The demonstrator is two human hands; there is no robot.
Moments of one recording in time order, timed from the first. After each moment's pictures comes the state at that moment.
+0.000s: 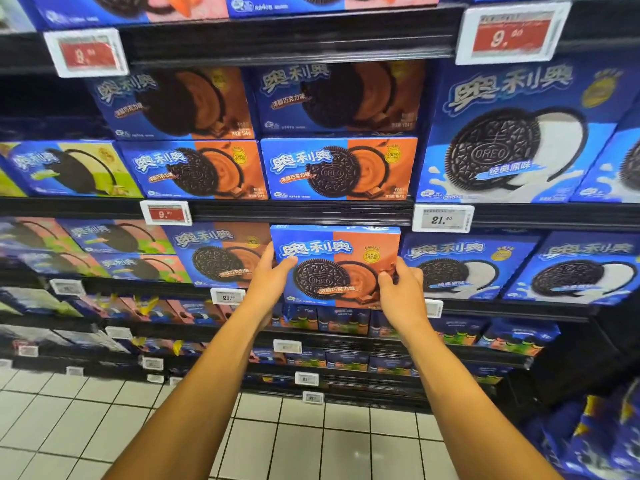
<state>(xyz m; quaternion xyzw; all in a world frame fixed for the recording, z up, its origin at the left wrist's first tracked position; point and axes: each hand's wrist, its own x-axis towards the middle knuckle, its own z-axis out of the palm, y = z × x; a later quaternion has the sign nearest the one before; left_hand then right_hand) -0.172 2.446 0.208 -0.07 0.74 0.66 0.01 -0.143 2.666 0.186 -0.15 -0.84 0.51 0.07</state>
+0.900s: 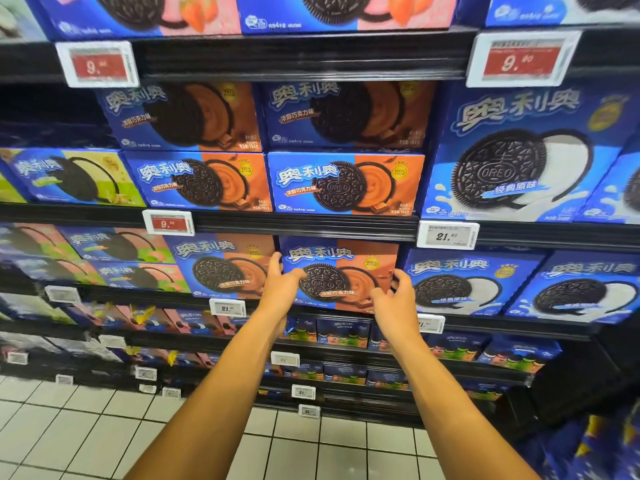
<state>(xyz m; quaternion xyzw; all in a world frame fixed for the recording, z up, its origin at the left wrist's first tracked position) -0.188 2.461 0.205 -0.16 0.72 0.67 0.04 -0.160 2.652 0.174 -0.20 -0.76 0.62 0.06</state>
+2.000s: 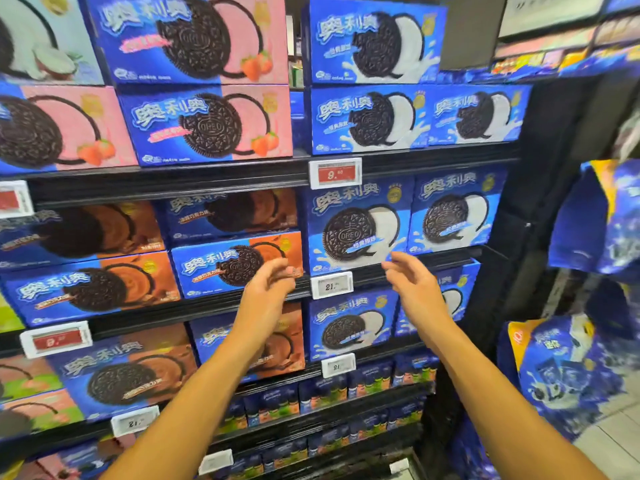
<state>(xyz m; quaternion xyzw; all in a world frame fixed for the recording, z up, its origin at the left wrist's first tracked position) -0.138 2.549 0.345 0.16 0.71 0.68 0.02 -0.068 2.781 0.330 -0.13 -0.72 0.63 0.27</state>
